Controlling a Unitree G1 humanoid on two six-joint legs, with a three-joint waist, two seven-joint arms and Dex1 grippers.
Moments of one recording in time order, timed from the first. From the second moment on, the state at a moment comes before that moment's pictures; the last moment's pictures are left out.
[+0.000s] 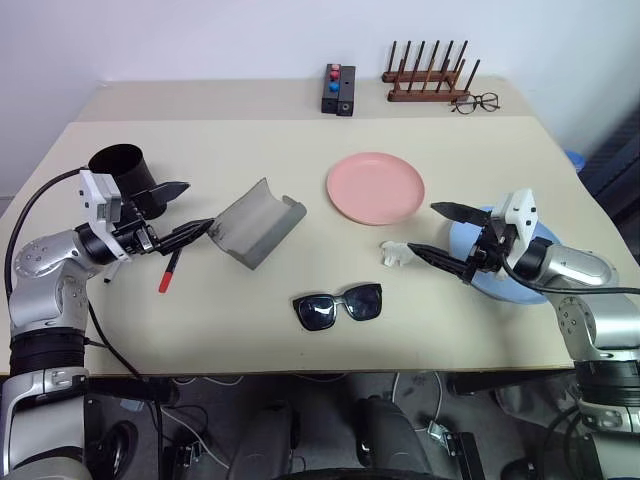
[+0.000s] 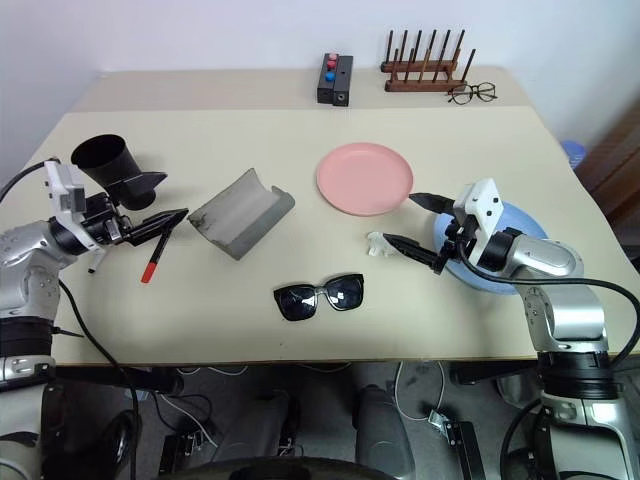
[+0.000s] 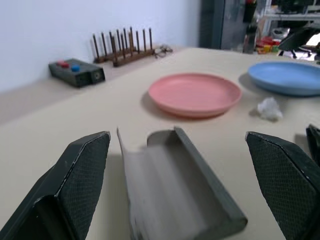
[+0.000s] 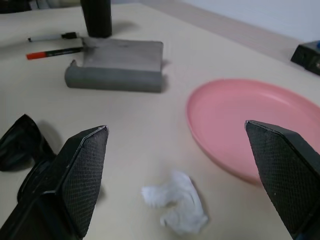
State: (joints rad) left arm -0.48 0.70 0.29 0.41 -0.51 0.06 -1.25; right arm -0.31 -0.67 -0.15 -0.04 0.46 0.24 1.00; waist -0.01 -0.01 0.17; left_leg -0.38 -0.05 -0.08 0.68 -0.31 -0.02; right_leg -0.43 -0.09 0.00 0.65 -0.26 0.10
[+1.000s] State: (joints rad) left arm -0.33 0.85 0.33 0.39 -0.40 0.11 -1.03; right arm -0.37 -0.57 -0.08 0.04 0.41 0.17 1.00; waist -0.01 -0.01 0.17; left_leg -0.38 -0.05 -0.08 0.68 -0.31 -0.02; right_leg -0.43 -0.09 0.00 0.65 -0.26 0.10
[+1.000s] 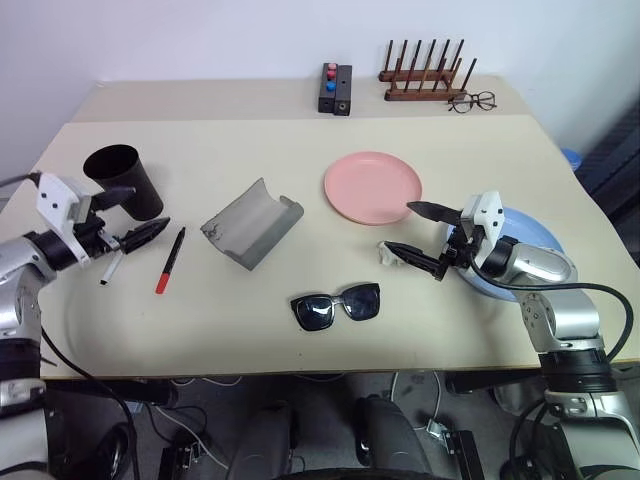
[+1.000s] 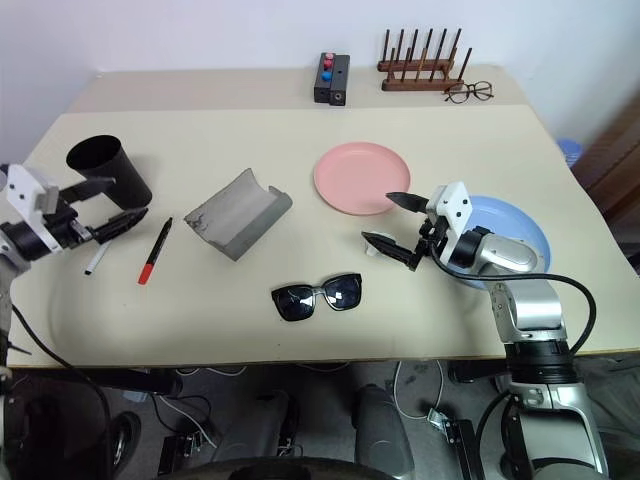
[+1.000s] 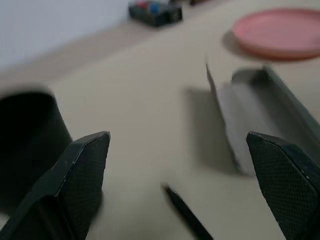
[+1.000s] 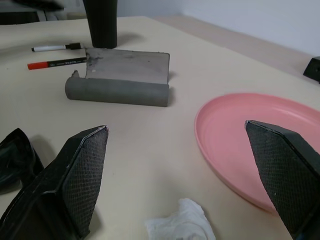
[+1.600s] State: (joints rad) left arm -0.54 0.90 0.29 0.56 -0.30 0.53 -0.69; right arm -0.37 -0.57 -0.07 0.06 0.41 0.17 1.01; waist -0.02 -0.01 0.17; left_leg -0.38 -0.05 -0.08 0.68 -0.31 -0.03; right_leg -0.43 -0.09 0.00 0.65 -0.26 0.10
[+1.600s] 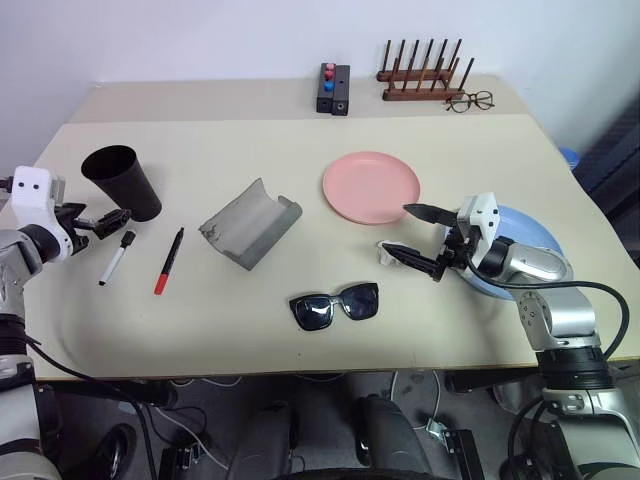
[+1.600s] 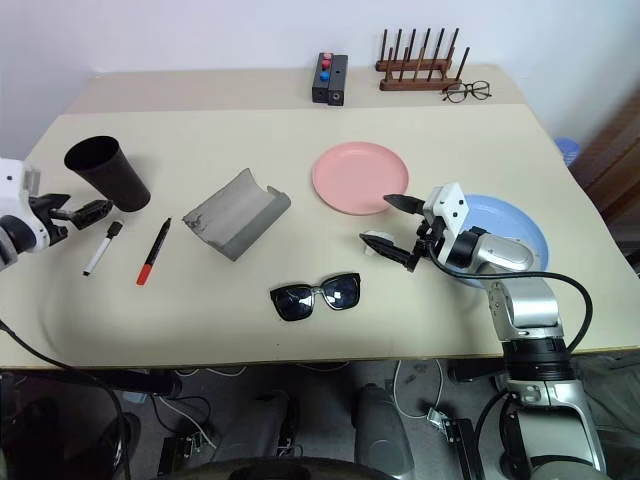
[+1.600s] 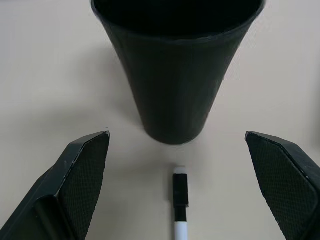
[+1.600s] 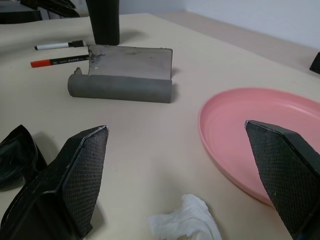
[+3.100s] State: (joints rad) left arm -0.36 1.03 0.16 0.29 -0.24 0.97 -0.75; right arm -0.30 -0.61 -0.09 -0.19 0.59 0.32 1.07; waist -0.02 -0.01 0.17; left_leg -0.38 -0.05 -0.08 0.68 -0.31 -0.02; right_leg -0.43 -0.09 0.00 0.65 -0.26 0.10
